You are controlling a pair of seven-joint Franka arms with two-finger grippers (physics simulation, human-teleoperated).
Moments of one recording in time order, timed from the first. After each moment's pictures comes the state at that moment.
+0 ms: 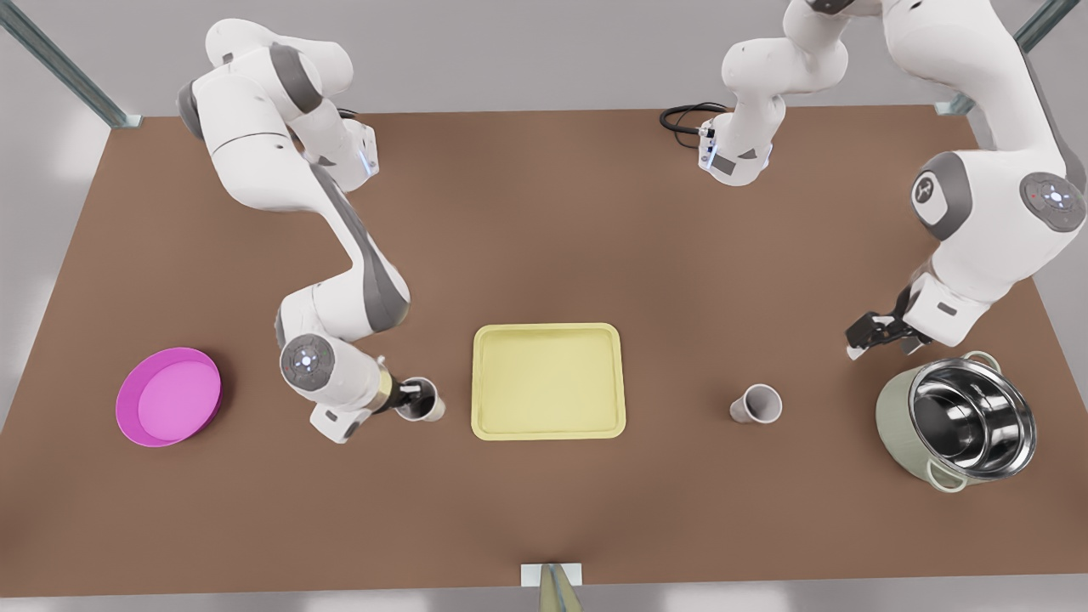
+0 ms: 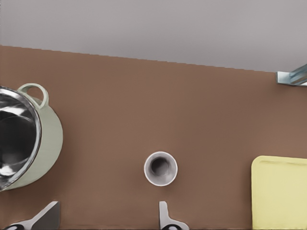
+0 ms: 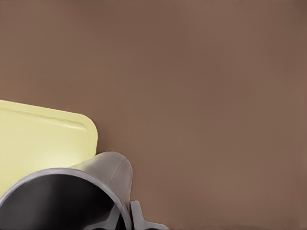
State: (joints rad) left arm 0.03 0.16 -0.01 -1.61 -0.05 1.93 -0.06; right arm 0.18 0.68 0.20 -1.24 -0.01 1.89 0.17
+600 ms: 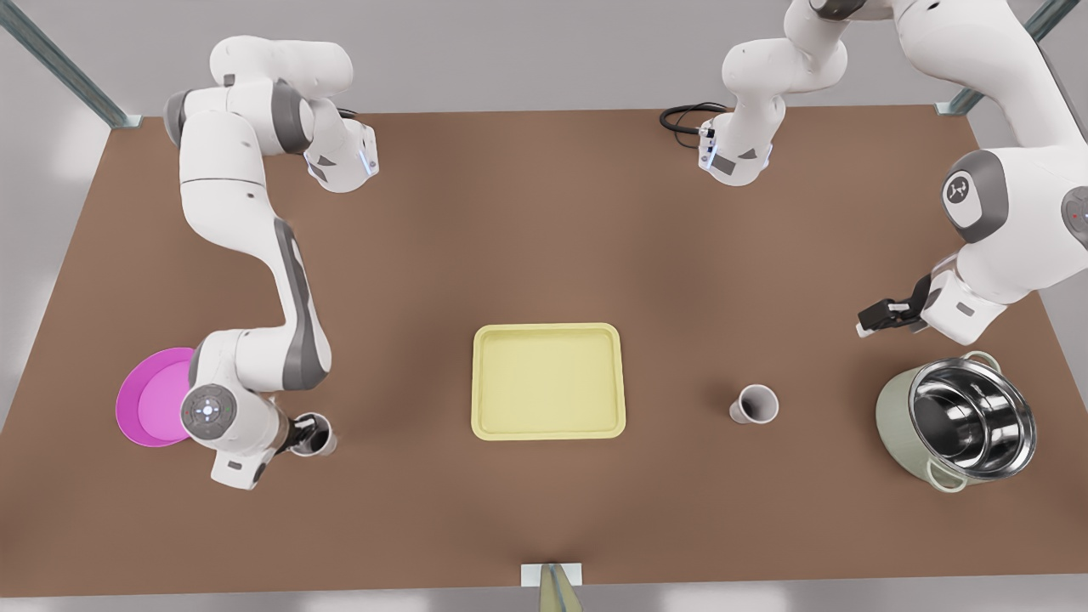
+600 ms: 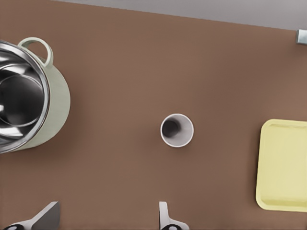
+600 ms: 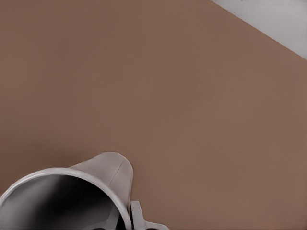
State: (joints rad) left arm 0.06 0.18 0.00 -1.56 -0.07 1.74 -0.01; right arm 0.17 0.79 -0.11 -1.19 -0.02 1.96 -0.43
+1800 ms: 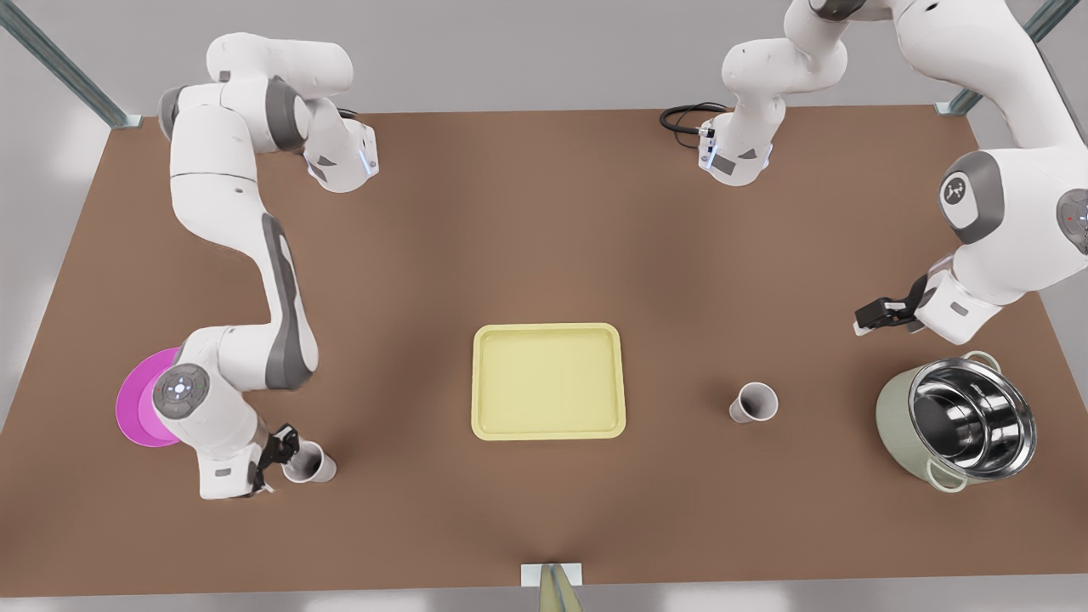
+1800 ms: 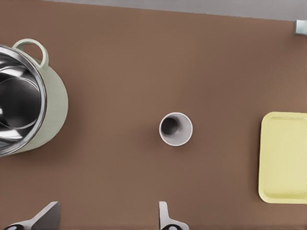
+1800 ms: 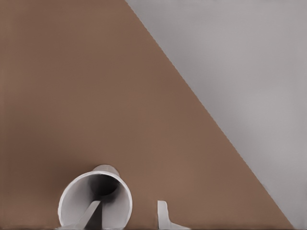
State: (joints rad) left arm 0.05 0.18 0.00 -1.56 -0.07 1.74 0.02; right arm 0.15 0.72 -0.10 -1.19 0.02 2.16 -0.85
